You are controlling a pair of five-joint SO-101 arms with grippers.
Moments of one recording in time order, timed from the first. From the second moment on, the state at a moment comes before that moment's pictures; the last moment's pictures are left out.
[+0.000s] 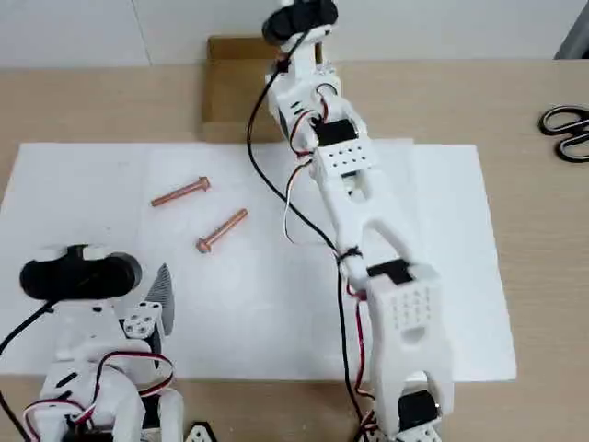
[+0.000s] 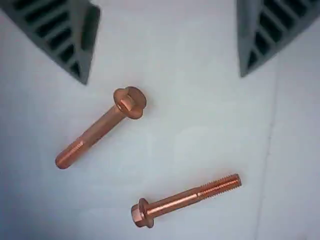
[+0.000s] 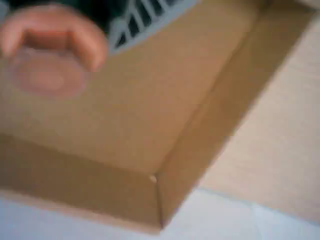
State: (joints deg) left arm -9.9 -99.3 56.7 84.6 2.1; right arm -20.7 43.9 -39.0 24.3 -3.1
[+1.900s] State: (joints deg) left arm -9.9 -99.5 56.8 84.6 2.0; right arm -20.4 17.1 -52.5 84.0 2.9
